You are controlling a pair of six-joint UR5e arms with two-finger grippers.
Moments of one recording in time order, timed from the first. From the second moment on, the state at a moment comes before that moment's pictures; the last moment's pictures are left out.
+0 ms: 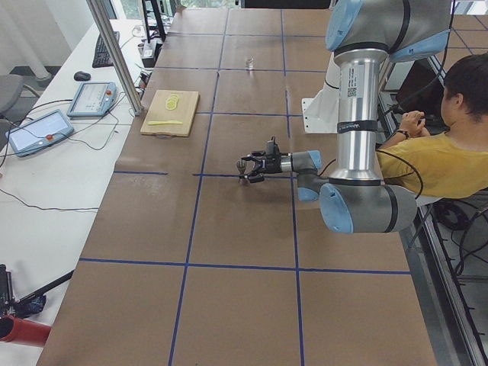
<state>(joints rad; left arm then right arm) -0.12 -1.52 -1.58 -2.77 -0.37 -1.16 1.52 -1.60 1.75 -1.53 2.26 0.05</state>
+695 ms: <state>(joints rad) -0.12 -1.54 -1.54 -2.77 -0.38 -1.17 1.52 -1.60 1.75 -1.53 2.26 0.05</state>
